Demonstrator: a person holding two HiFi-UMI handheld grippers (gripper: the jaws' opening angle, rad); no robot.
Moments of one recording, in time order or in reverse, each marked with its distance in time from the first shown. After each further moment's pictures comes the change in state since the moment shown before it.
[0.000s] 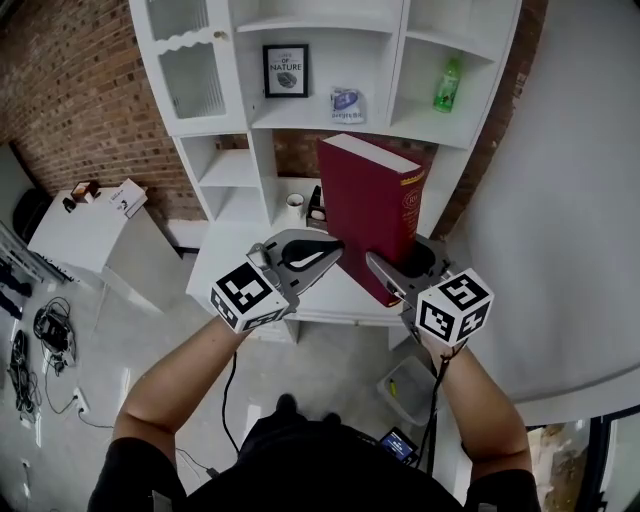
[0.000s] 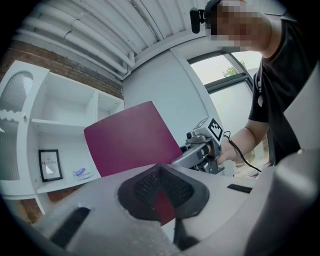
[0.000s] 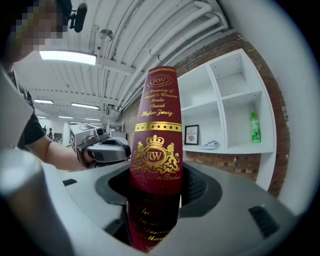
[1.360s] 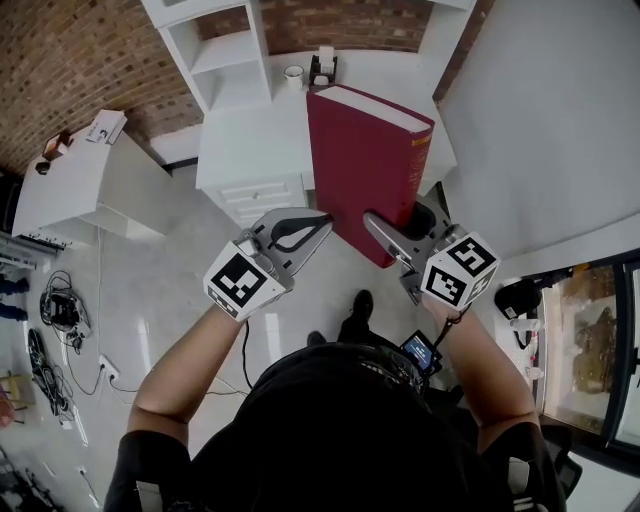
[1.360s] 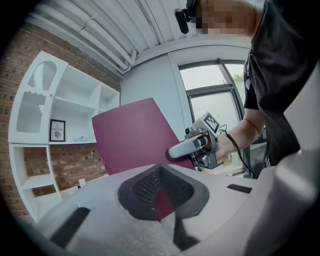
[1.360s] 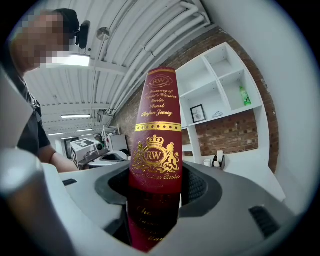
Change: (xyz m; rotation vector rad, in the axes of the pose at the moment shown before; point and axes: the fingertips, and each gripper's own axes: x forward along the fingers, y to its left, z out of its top) left arm -0.224 -0.170 -0.105 -0.121 0.053 -0.119; right arm -0.027 0.255 -0.132 0.231 0.021 -0.074
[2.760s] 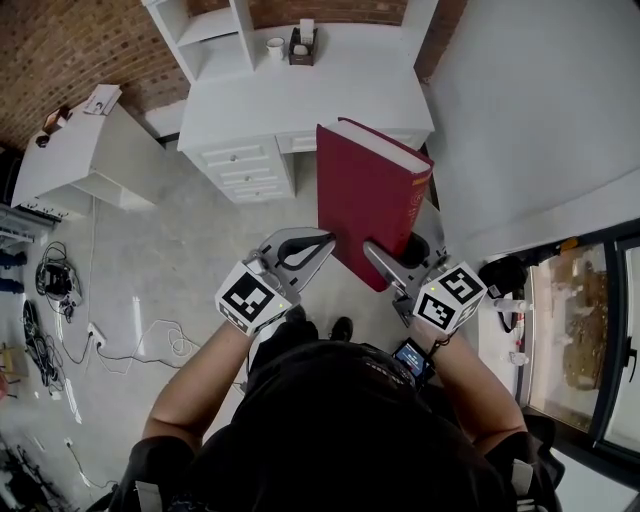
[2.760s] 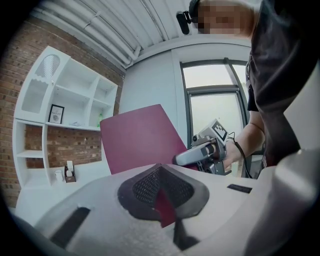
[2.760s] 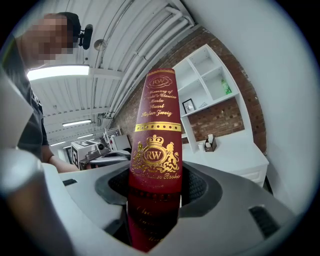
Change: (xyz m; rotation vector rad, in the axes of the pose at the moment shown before) left arm 0.052 -0.173 -0.019 -0.137 0.008 0.053; right arm -0.170 0.017 -0.098 0.118 0.033 0.006
